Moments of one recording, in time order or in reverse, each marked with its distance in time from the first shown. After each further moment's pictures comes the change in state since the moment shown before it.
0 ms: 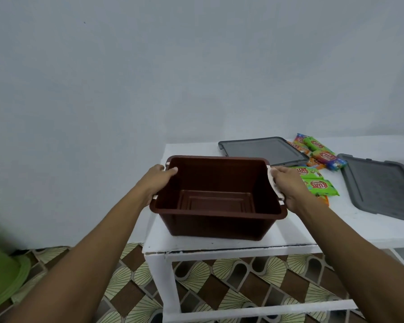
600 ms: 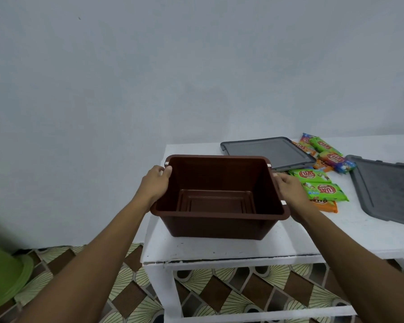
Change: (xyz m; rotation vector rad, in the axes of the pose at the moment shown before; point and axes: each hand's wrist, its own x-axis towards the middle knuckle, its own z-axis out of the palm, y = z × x) left_hand 0.025 -0.012 0.008 0.233 0.193 0.118; right_hand 0.036 0.027 0.002 -0.278 0.017 -0.184
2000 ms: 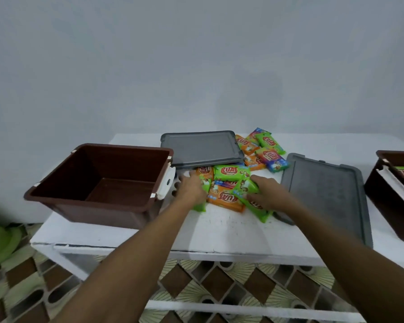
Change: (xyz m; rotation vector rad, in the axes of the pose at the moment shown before) left_hand -0.059 0.179 0.312 0.478 -0.108 -0.106; right_hand 0.102 0.131 -0.193 -0.711 -0.488 -0.211
